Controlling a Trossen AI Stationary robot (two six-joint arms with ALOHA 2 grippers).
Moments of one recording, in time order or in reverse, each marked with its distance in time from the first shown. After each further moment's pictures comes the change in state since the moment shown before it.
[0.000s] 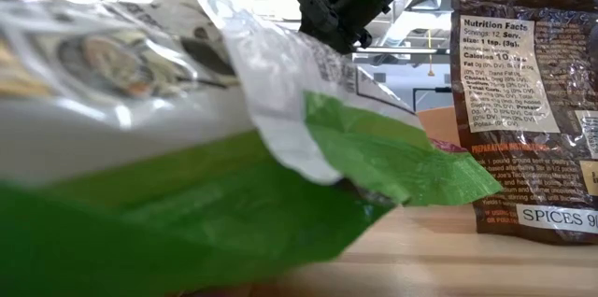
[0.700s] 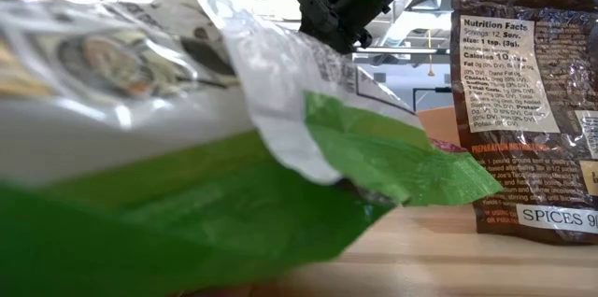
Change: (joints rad) left arm 0.000 0.005 0.000 -0.003 -0.003 0.002; right arm 0.000 0.000 0.000 0.000 0.000 0.000
